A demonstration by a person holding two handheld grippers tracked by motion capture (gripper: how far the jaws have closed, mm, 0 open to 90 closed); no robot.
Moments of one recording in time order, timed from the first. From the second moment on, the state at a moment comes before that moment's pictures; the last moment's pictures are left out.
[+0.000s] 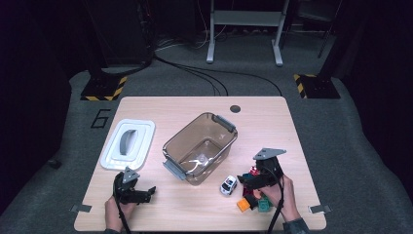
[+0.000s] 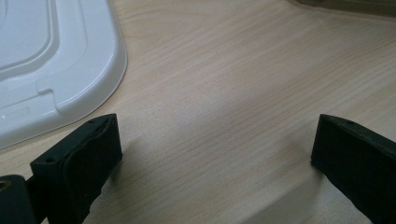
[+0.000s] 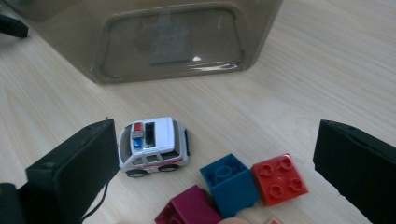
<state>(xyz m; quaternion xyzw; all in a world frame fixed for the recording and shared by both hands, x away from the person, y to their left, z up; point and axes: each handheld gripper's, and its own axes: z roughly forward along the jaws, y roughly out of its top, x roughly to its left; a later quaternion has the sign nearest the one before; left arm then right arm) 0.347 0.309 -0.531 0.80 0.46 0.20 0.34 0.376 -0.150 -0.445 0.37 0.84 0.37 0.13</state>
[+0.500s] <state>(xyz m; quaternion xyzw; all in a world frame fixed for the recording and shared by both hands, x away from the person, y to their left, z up) 0.347 0.309 -0.531 0.80 0.46 0.20 0.33 0.369 -0.107 -0.464 0.35 0.87 0.32 0.09</state>
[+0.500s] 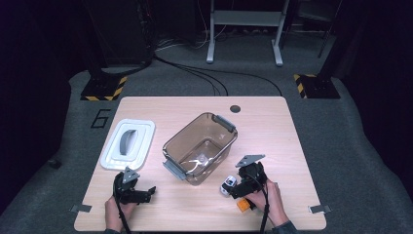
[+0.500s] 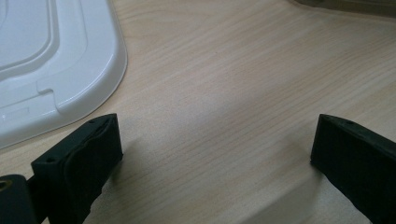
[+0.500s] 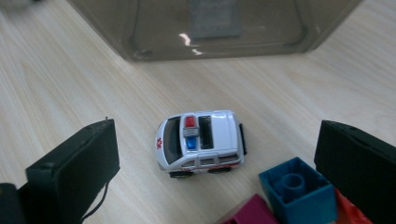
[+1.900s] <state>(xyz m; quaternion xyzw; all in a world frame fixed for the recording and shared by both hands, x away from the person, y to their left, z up) 0.347 0.309 -0.531 0.80 0.46 0.20 0.33 0.376 -0.062 -0.497 0.35 0.91 0.19 0.10</state>
